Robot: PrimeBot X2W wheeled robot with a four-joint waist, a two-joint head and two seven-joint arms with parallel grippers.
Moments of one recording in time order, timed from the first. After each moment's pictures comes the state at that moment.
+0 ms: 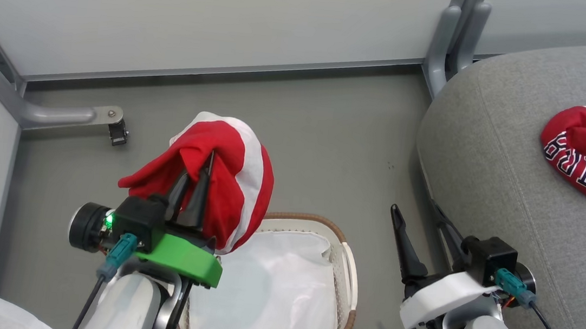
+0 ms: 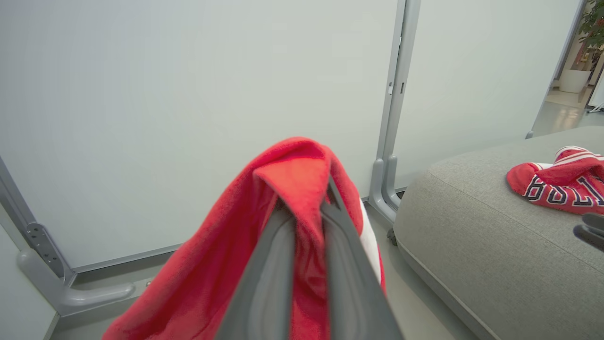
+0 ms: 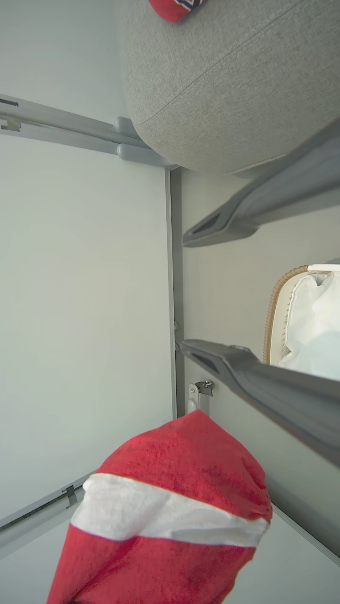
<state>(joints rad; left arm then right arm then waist) -0.25 0.05 -0.28 0.26 -0.18 -0.09 -0.26 -0.24 -0.05 0.23 0.35 0.26 0.13 -0.26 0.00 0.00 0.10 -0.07</state>
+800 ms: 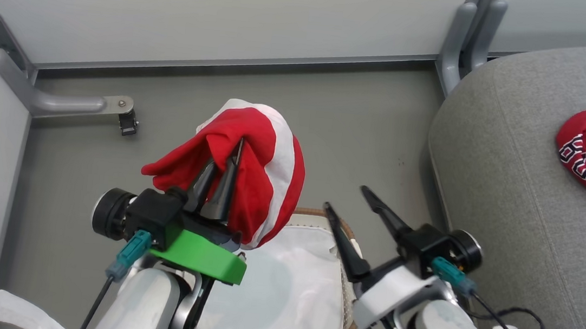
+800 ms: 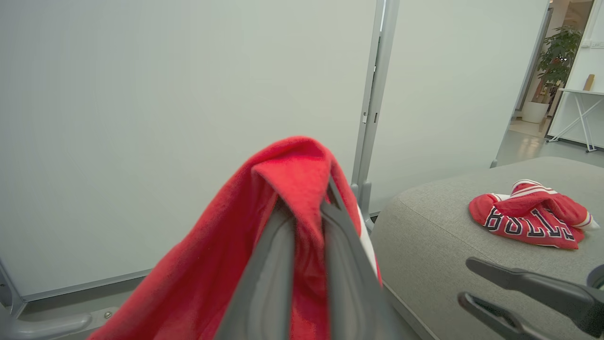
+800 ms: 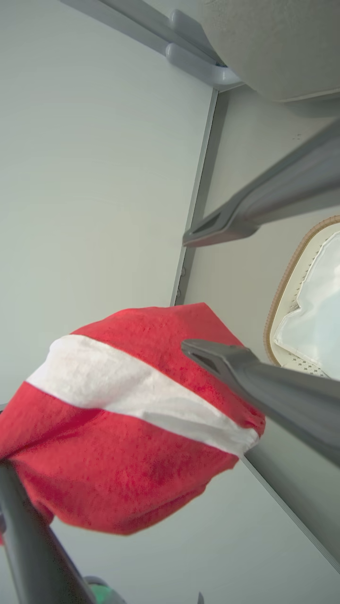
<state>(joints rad) -0.28 0.05 -0.37 0.16 -0.25 -0.08 -0.26 -0.32 -0.06 0.45 0.34 0.23 0.13 -0.26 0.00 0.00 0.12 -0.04</state>
